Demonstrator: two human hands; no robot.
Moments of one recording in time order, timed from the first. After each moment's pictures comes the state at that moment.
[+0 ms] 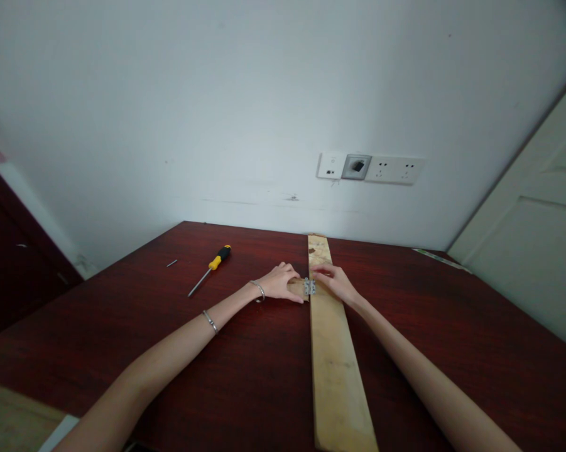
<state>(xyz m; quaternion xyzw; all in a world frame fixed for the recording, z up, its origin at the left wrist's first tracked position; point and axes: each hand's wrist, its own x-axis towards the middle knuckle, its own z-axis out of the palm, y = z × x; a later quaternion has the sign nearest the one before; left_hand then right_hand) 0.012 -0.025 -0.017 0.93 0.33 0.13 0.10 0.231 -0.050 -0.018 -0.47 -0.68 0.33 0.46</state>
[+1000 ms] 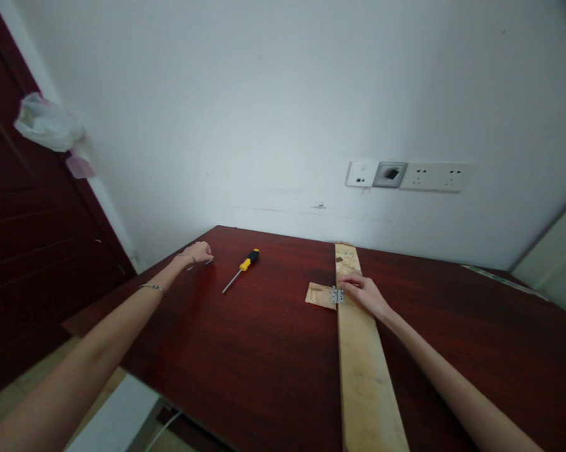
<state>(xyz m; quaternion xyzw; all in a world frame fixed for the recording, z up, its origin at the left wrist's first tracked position) -0.306 0.004 0.039 0.64 0.76 0.05 0.01 0.231 -0.053 -0.017 -0.49 -0.69 0.30 0.44</state>
